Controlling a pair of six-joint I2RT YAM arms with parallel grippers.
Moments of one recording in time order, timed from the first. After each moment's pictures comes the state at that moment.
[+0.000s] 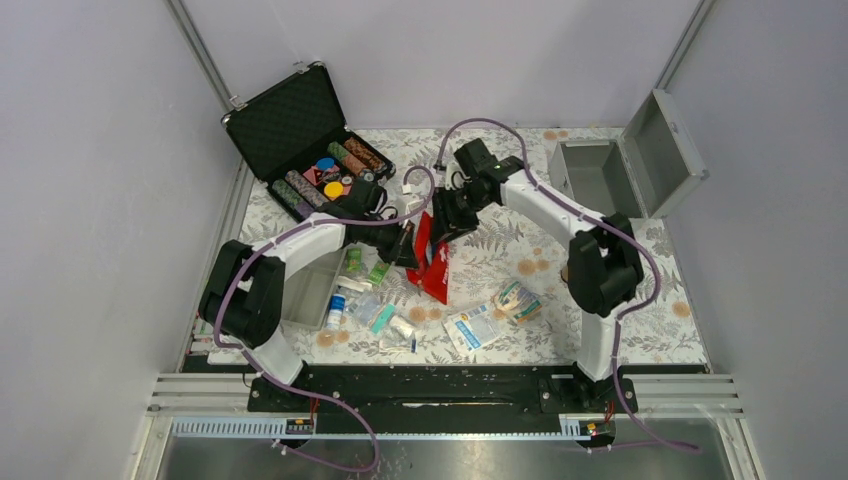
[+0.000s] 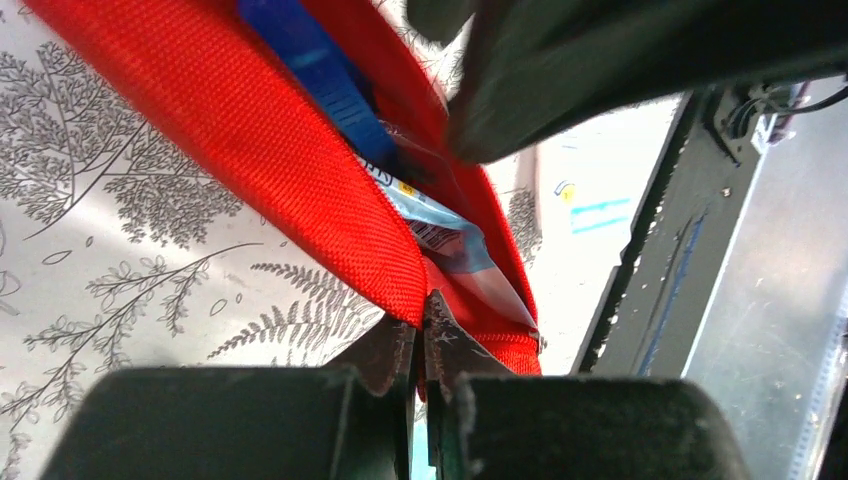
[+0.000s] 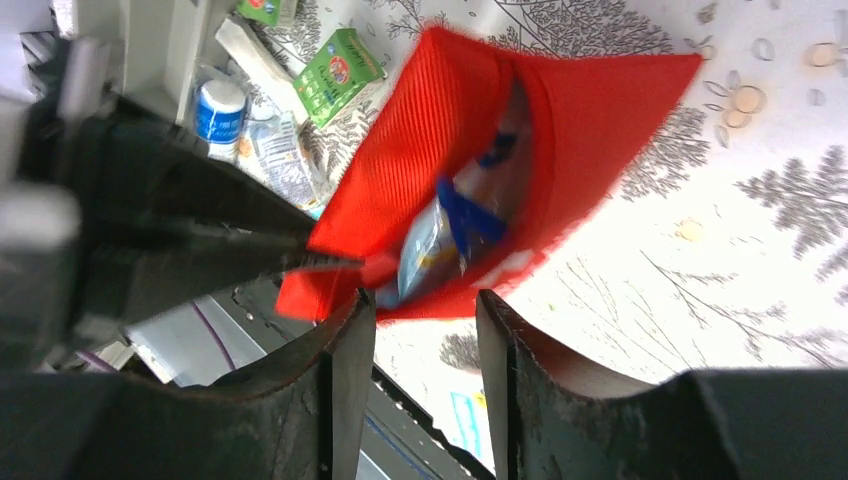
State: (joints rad) left arm -0.44 1.66 1.05 -0.39 0.80 0.12; right arm 0.56 1.97 1.62 -0.79 -0.50 0.30
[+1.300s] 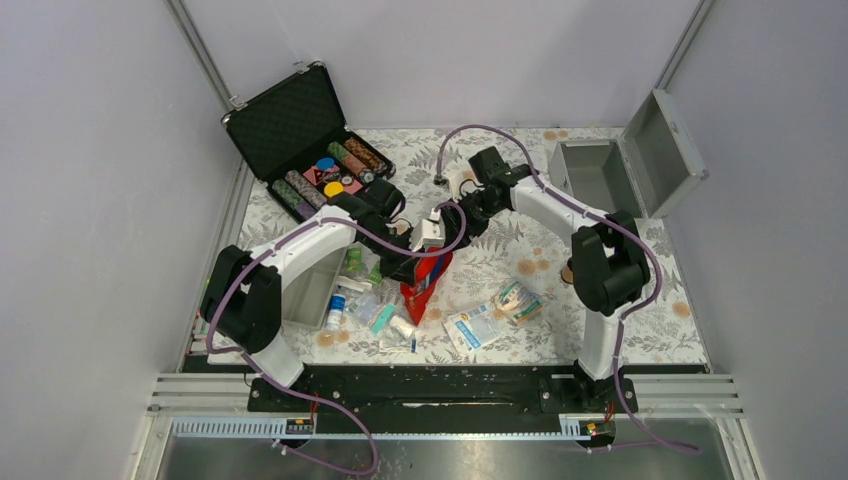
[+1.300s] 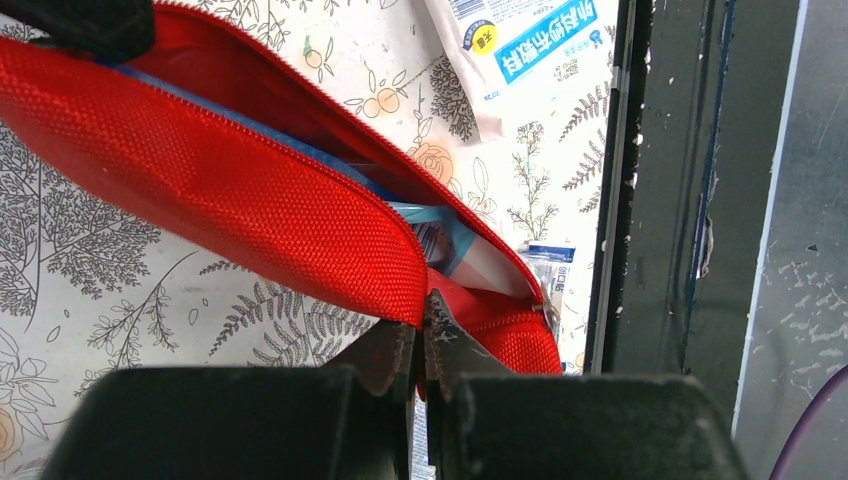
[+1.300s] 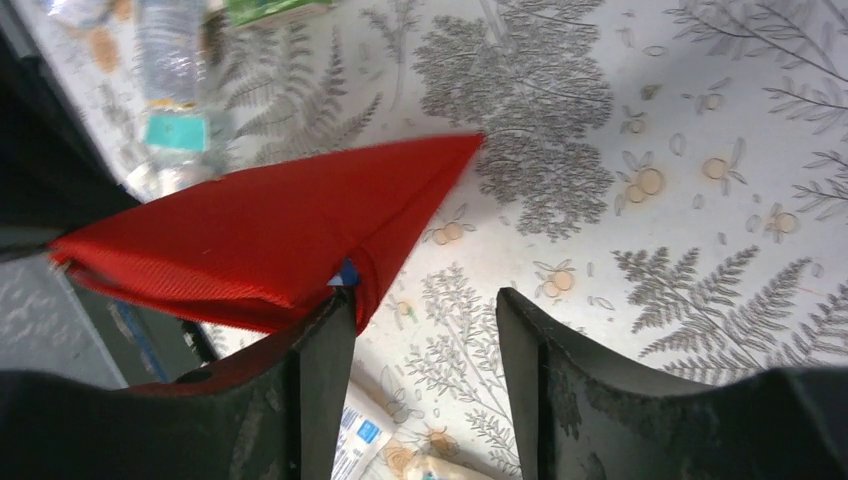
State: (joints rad) left arm -0.56 1.64 1.22 -0.87 0.74 0.75; right arm 0.49 1.93 1.50 -0.71 -0.57 -0.25
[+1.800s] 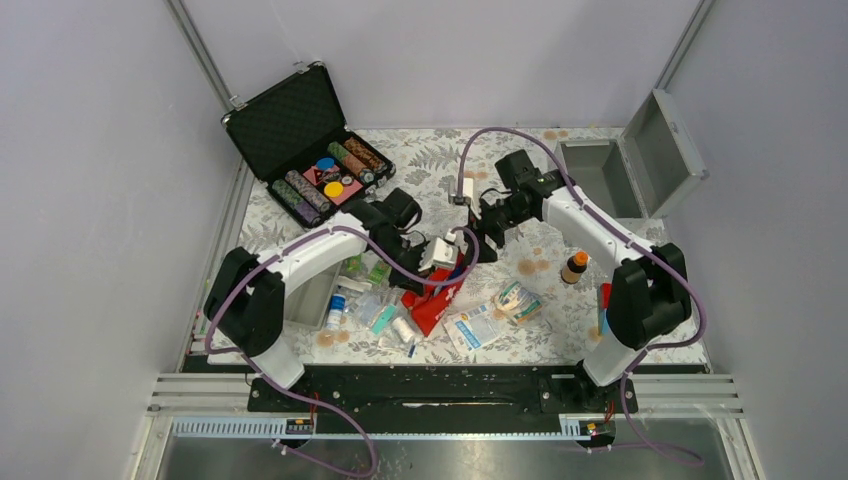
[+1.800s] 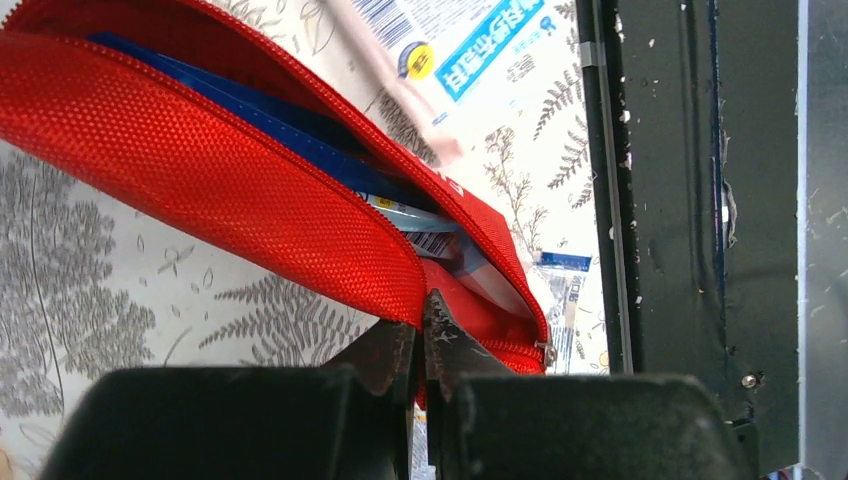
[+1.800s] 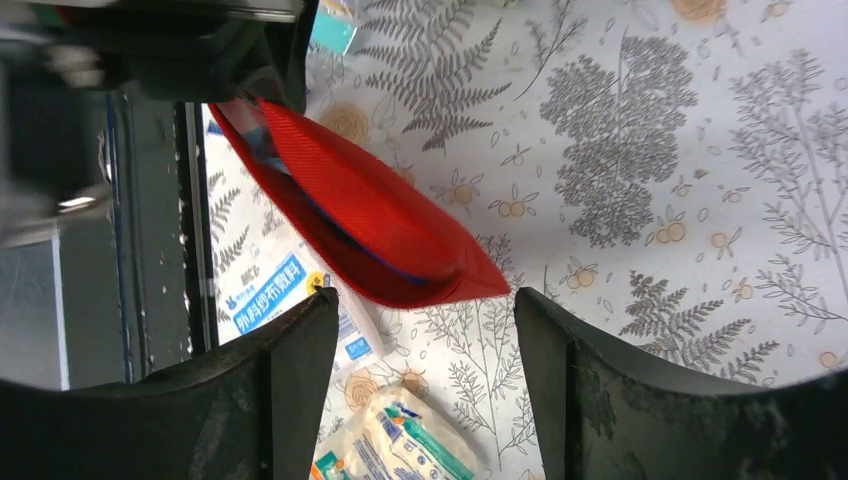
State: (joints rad) left arm -0.65 1.64 1.22 -0.89 0.73 0.89; right arm 0.45 1.66 1.36 -0.85 -0.81 -0.75
